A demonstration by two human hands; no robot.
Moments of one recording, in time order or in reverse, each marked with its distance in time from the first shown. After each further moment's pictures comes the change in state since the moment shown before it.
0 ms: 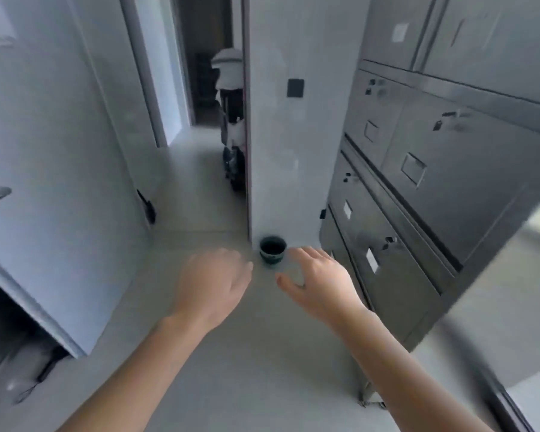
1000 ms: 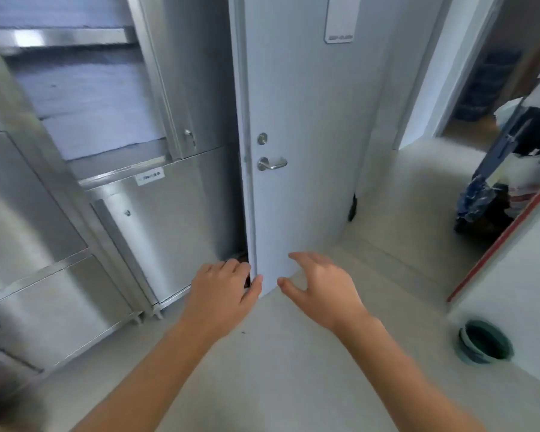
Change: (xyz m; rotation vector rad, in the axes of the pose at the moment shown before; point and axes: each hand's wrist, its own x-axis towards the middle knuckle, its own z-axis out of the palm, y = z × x) left_hand -0.130 -0.306 -0.057 0.386 0.058 -0.783; right_hand 0.160 -0.344 0.181 0.288 -0.331 -0.761
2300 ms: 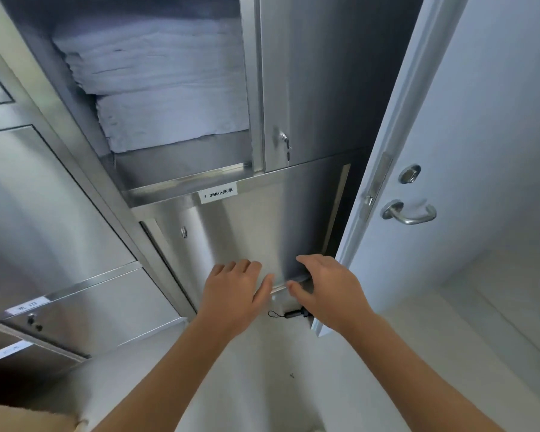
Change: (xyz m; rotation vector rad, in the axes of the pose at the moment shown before) left_hand 0.247 -0.270 0.152 0.024 -0.102 -0.354; right_hand 0.415 -0.047 0.201 0.064 -0.256 -0.266
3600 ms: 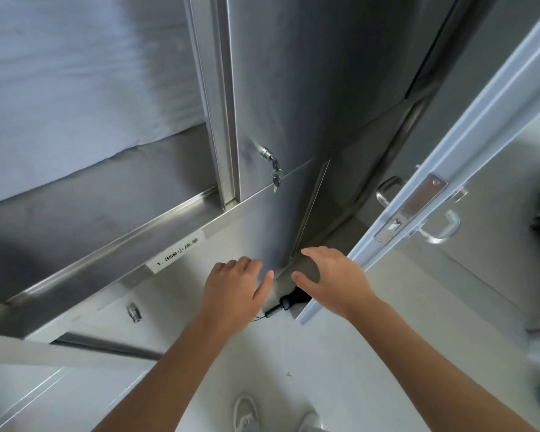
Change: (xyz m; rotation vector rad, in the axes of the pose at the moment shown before) left_hand 0.219 -0.088 0.106 -0.176 -0.105 0.311; right_hand 0.188 0.041 0.048 -0.061 -0.059 0.395
